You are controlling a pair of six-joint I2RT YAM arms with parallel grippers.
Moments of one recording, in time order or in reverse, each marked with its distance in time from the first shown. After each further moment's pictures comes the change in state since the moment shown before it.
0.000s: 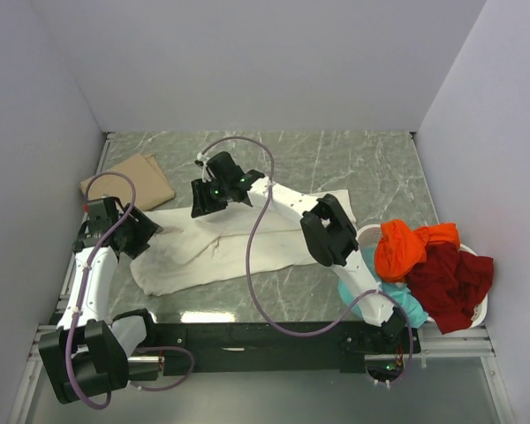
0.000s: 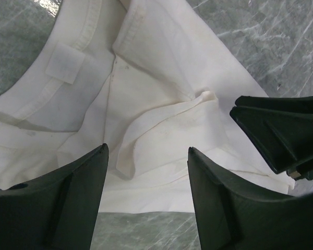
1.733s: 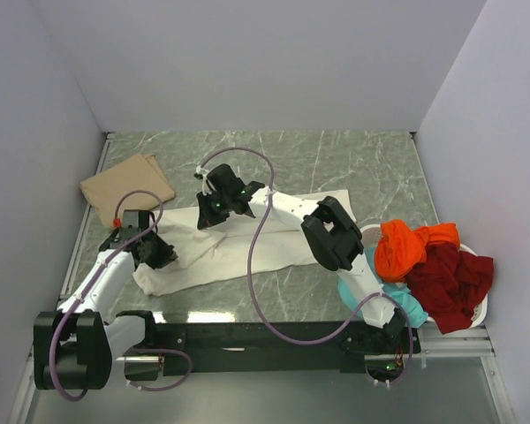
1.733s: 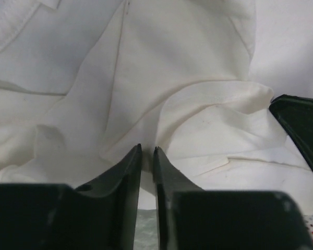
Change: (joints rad) left arm -0.244 0.056 -0.150 0.054 -0.129 -0.167; right arm 0.037 -0.073 -0.190 0.100 0.004 -0.034
